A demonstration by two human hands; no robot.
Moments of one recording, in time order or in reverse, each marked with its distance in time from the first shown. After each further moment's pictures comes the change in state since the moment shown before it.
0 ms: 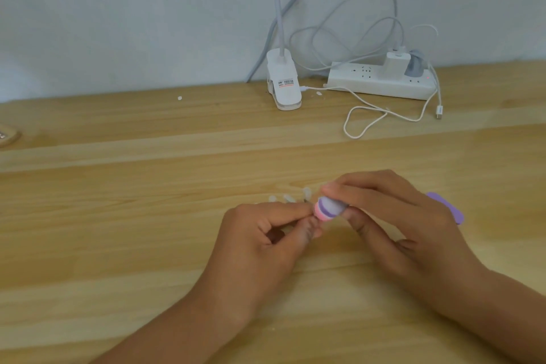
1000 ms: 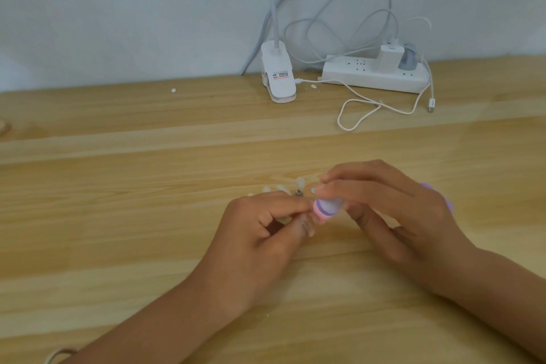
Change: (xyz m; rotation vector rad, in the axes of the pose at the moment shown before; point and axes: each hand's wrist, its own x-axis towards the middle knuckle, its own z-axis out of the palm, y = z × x) left_hand 0.000 0.004 0.000 0.023 -0.100 0.077; right_hand 0.001 0.006 -0.007 0.011 -0.076 -0.082
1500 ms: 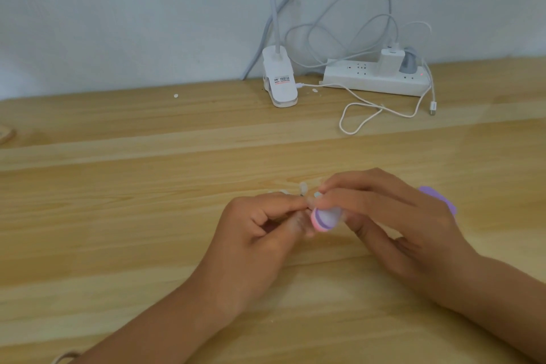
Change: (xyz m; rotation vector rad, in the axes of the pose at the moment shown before) left_hand 0.001 -0.001 -0.003 -0.167 0.002 -0.048; right_hand 0.002 -0.003 0.002 0.020 0.015 -0.011
